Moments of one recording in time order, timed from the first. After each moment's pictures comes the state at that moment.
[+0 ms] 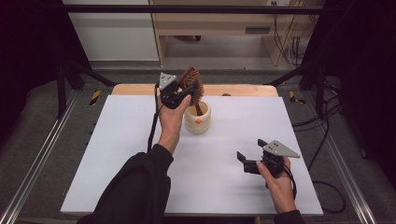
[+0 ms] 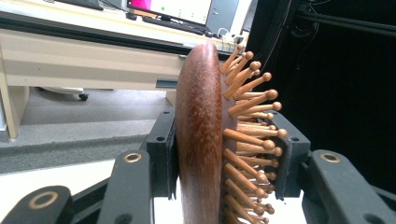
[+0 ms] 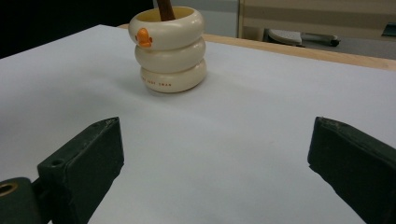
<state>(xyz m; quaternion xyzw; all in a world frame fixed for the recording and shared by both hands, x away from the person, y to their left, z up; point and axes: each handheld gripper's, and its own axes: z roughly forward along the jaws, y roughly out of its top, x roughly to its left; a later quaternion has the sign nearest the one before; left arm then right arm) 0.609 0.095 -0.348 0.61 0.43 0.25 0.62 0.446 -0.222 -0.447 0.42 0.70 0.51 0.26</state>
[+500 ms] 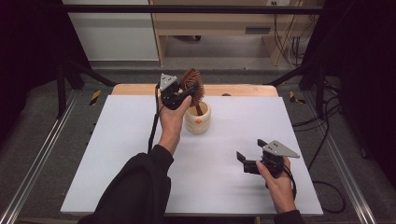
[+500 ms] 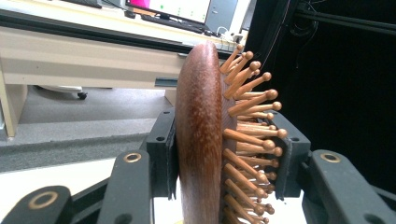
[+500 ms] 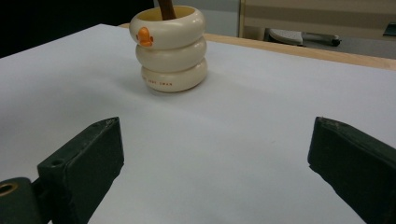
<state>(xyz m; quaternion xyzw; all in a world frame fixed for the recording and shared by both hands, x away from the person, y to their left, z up) 0.608 0.094 -0.352 0.61 0.43 0.24 0.62 0.446 -0.222 -0.447 0.42 0.70 0.51 0.25</state>
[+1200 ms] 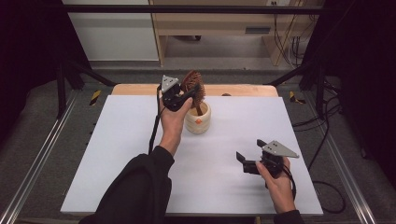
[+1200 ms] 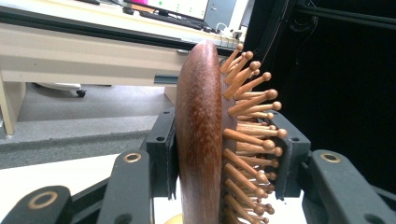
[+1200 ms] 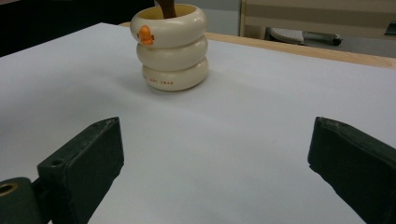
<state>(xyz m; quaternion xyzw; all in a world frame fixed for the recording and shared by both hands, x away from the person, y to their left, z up) 0.608 0.091 -0.359 0.62 0.43 0.24 0.61 0.446 -0.221 -0.448 0.42 0.71 0.51 0.25</state>
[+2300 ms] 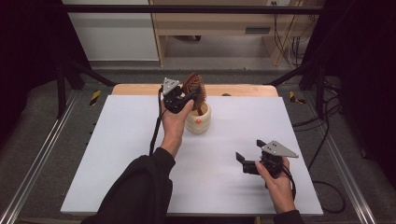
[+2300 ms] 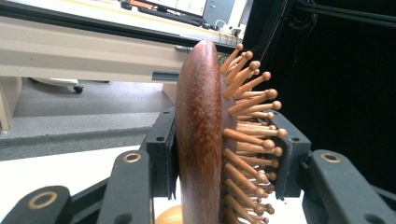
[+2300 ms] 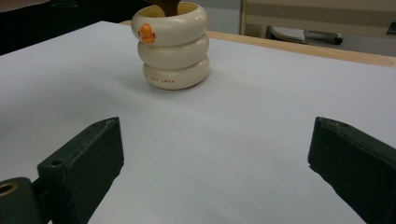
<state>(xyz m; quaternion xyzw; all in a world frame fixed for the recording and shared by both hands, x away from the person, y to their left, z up) 0.608 0.088 -0.366 0.62 0.43 0.23 0.61 0.446 -0.220 -0.448 0.42 0.71 0.51 0.25</state>
